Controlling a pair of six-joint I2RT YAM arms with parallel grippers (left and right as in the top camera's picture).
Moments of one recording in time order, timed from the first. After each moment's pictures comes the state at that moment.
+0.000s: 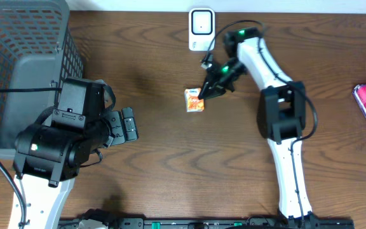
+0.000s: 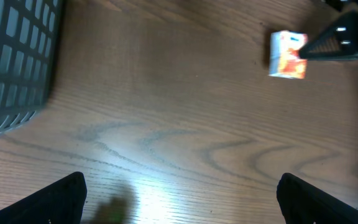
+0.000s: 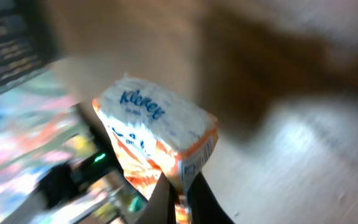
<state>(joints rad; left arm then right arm) -0.26 1.13 1.41 -1.38 -0.01 -0.44 0.23 2.62 2.30 -1.59 -0.88 -0.20</state>
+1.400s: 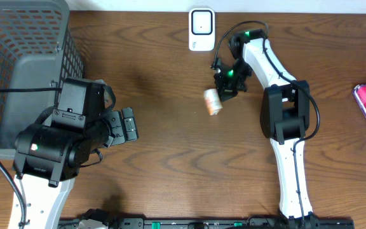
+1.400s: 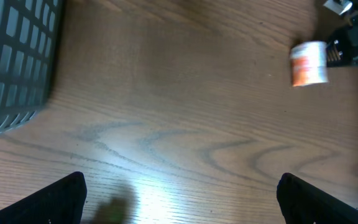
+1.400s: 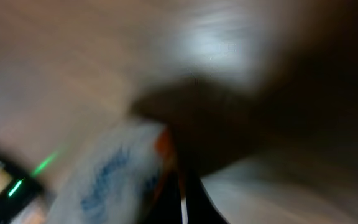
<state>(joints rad) -0.26 1.13 1.41 -1.38 -0.01 -0.44 0.23 2.60 2.24 -1.49 -0.47 -0.07</state>
